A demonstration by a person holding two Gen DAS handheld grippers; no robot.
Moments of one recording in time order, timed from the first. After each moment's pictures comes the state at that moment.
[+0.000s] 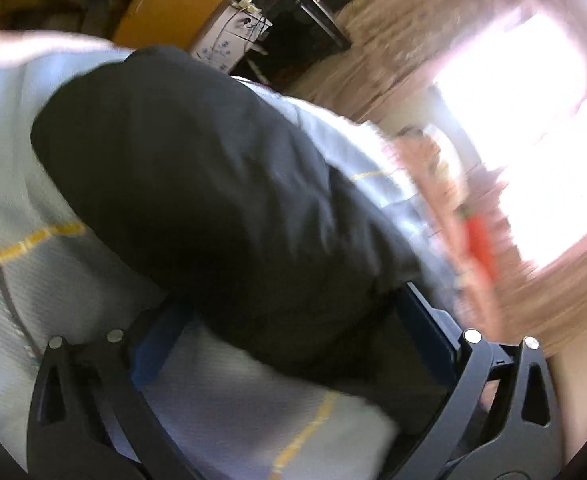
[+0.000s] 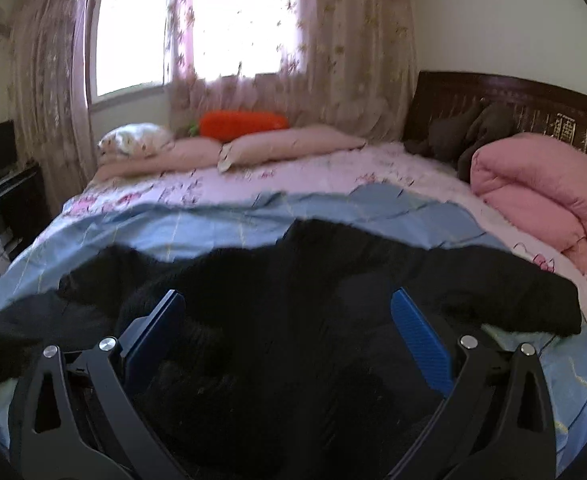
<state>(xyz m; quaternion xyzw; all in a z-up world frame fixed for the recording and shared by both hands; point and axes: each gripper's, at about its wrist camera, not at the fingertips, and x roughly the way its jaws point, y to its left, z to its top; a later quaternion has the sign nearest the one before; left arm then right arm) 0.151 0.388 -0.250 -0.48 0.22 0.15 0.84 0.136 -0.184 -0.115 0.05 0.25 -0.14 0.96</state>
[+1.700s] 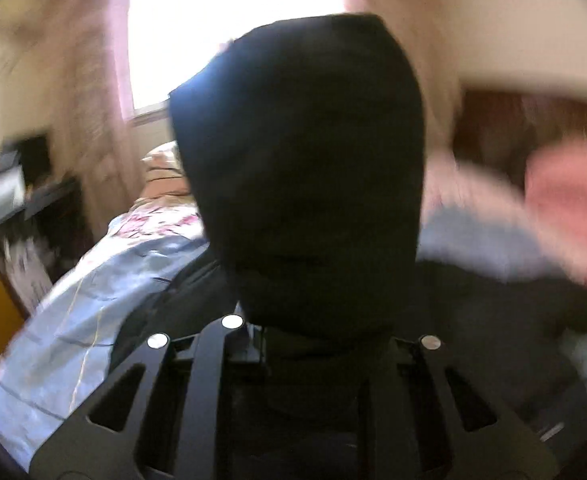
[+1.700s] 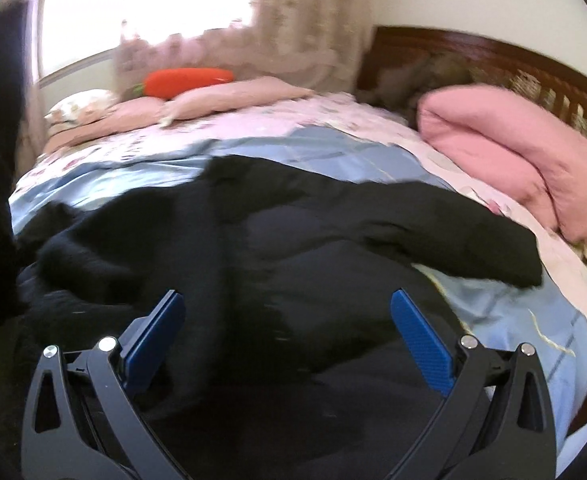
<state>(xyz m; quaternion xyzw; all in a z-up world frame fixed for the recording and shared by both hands) 0.220 -0.097 -0.076 0.12 0.22 -0.09 0.96 0.089 -0.275 -0.144 0.09 0.32 -0.24 0.91</state>
